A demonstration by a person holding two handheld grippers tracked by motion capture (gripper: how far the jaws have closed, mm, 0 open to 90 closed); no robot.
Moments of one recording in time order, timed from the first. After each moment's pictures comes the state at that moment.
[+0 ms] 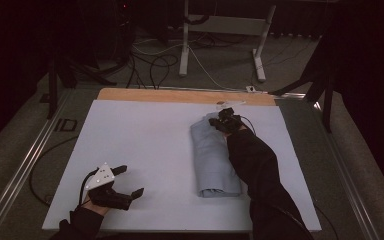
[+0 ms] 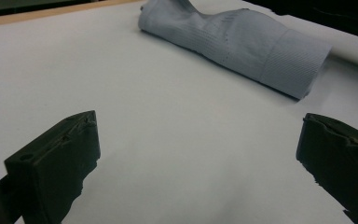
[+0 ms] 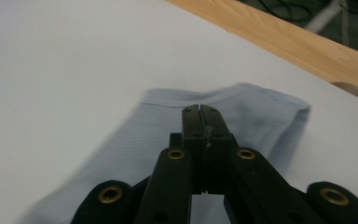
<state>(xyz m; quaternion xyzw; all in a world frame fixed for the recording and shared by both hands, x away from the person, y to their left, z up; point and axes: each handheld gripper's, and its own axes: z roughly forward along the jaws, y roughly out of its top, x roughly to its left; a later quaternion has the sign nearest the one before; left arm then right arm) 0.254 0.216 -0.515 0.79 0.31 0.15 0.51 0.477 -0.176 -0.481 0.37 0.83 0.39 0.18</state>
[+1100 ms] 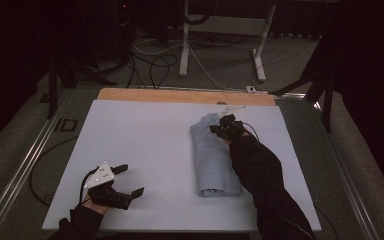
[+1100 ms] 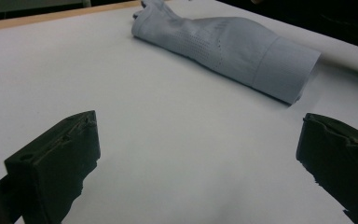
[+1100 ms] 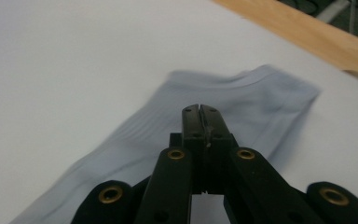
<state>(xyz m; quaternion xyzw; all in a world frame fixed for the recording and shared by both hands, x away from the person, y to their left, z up) 0.256 0.219 -0.511 0.78 0.30 0.15 0.53 0.435 -0.178 -0.471 0.34 0.84 0.39 0.16</state>
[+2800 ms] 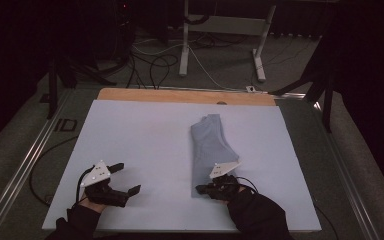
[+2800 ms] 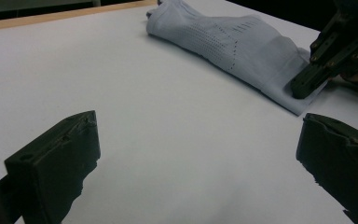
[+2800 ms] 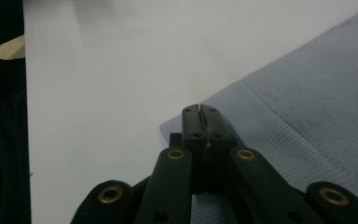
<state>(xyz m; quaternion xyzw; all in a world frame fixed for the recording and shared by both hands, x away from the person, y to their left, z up) 0.259 0.228 -0.512 0.77 0.32 0.15 0.53 0.292 -0.159 -0.530 0.24 0.88 0.41 0.01</state>
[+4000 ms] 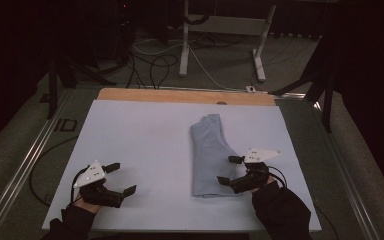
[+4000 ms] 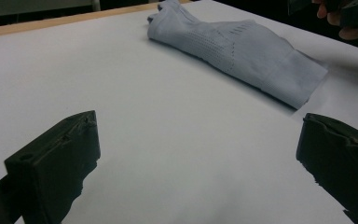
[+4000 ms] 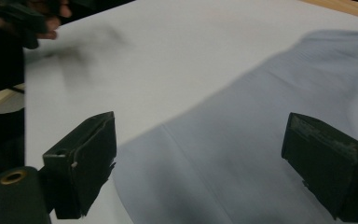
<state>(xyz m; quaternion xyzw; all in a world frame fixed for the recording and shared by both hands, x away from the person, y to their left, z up) 0.256 0.239 -0.507 0.78 0.31 0.15 0.53 0.302 -0.232 -0.482 0.26 0.82 0.51 0.08</state>
